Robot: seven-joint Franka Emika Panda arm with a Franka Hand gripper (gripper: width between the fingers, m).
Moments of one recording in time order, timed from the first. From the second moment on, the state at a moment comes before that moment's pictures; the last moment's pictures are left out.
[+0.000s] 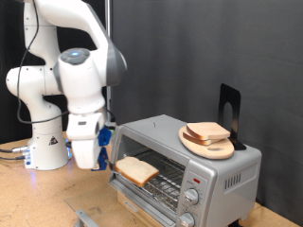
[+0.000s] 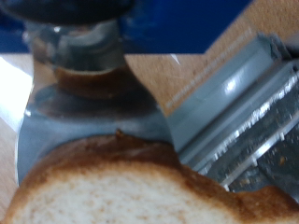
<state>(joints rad) -0.27 -0.05 0.19 -2.44 0.27 2.28 -0.33</state>
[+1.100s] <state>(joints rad) -0.29 -0.07 0.18 -2.48 0.16 2.25 -0.38</state>
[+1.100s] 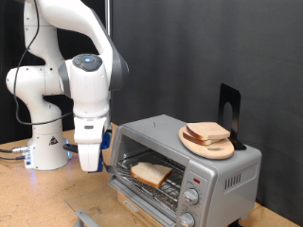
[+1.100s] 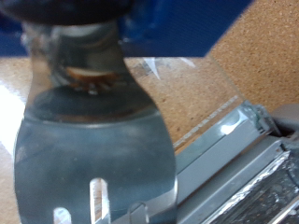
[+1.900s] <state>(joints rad) -0.26 -0.07 0.24 -2.49 0.21 2.36 -0.37</state>
